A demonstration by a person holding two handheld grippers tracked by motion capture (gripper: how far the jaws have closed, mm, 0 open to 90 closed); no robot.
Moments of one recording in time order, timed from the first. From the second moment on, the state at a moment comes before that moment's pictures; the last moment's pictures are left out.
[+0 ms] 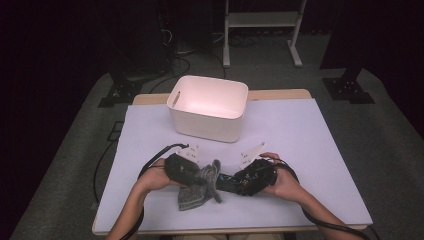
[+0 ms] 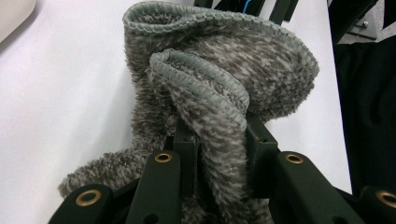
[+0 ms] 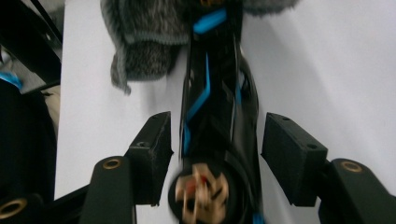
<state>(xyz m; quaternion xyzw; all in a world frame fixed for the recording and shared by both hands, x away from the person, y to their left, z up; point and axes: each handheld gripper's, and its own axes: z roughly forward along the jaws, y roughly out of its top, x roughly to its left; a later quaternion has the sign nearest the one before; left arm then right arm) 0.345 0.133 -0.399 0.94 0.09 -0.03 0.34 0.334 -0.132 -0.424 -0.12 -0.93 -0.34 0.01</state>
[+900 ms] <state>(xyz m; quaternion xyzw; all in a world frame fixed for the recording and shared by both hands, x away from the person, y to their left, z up) 0.345 0.166 -0.405 0.92 0.12 -0.02 0.36 0.350 -0.088 -0.403 -0.10 -0.95 -0.31 0.00</state>
